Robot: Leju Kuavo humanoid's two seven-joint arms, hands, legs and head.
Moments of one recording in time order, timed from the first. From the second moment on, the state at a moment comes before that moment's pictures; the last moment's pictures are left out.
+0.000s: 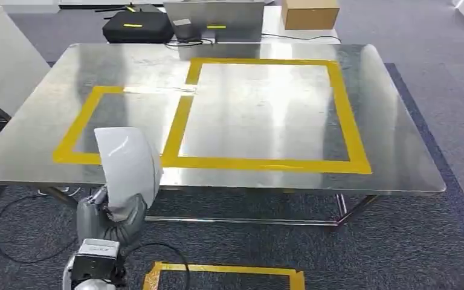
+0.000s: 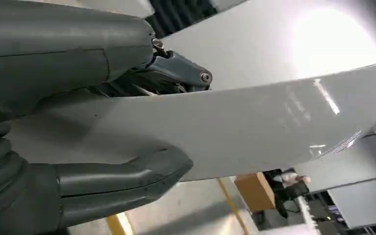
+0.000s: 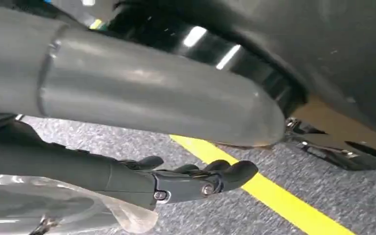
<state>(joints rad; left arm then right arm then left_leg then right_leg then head) 0.13 -0.04 -0.40 -1.77 -0.55 0.63 -0.61 -0.04 0.17 -0.43 -0.18 0.85 0.05 0.00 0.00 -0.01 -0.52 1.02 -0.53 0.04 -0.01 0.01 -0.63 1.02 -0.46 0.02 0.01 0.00</state>
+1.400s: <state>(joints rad) -0.60 0.44 0.24 -0.74 -1.42 0.69 -0.24 -0.05 0.20 -0.44 -0.18 0.98 0.06 0.01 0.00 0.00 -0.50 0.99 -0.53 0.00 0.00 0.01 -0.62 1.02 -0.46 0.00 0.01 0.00</state>
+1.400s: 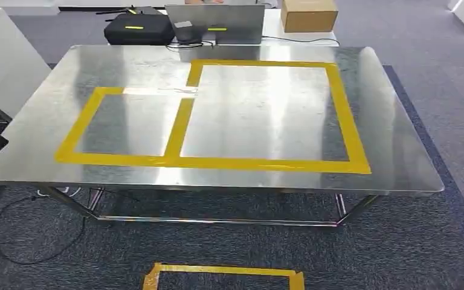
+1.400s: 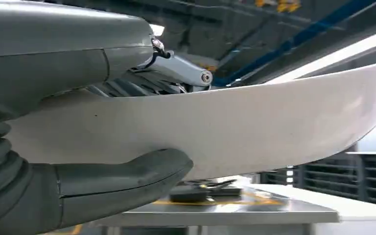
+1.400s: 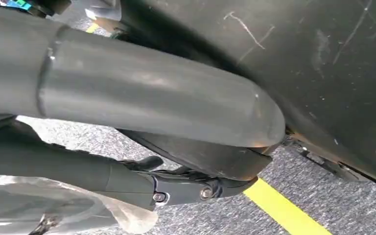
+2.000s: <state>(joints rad) -0.92 0.16 -0.05 -0.55 -1.51 0.70 -0.18 -0.06 0.20 -0.44 -0.18 0.99 0.07 0.02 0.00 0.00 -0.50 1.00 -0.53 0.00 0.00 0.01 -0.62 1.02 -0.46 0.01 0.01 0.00</state>
